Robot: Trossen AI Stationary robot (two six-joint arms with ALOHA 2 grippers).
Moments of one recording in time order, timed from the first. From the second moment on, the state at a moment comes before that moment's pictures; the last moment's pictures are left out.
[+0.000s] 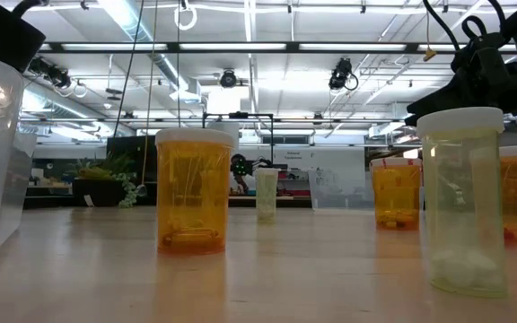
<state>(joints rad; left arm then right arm) -0.75 1.77 1.20 -1.15 -0.02 -1.48 -0.10 0.16 0.03 -0.01 0.25 0.21</state>
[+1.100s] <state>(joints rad) -0.54 1.76 1.34 -1.04 -0.06 -1.20 -0.10 0.16 0.03 -0.01 0.25 0.21</state>
